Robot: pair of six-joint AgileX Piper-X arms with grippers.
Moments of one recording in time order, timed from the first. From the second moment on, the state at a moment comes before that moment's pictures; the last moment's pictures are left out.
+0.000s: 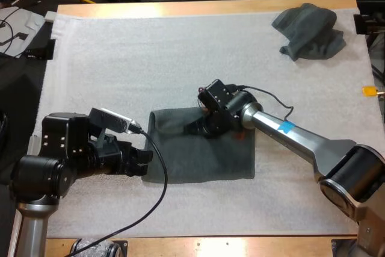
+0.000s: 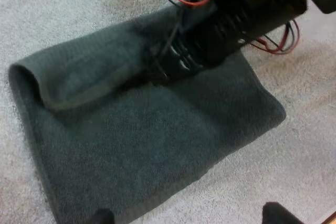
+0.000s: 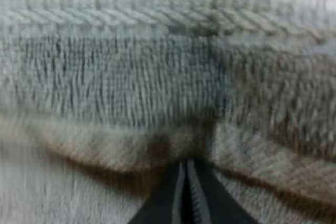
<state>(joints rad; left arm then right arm) -0.13 0.85 -1.02 1.31 0.49 -1.66 0.74 1.99 -1.35 0.67 -0.15 -1.37</state>
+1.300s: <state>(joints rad) -0.13 0.85 -1.02 1.31 0.50 -1.66 0.71 1.63 -1.51 0.78 0.18 -1.49</state>
